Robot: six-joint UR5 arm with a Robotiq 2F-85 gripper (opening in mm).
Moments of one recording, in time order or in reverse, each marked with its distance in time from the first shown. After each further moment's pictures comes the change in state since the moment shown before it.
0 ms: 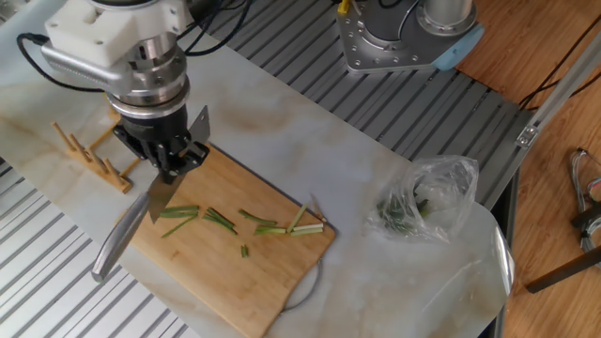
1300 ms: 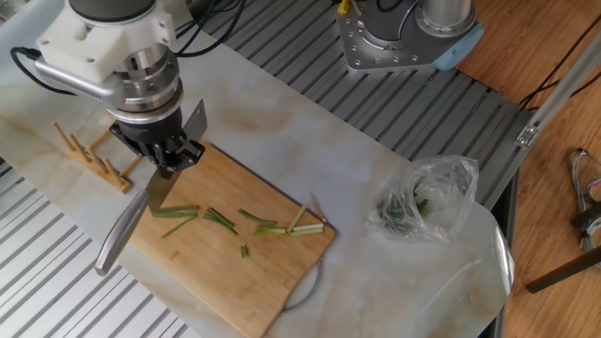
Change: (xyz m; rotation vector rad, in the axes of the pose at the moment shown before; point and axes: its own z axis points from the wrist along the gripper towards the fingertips) arm 0.014 -0.007 0.007 0.010 0.071 0.011
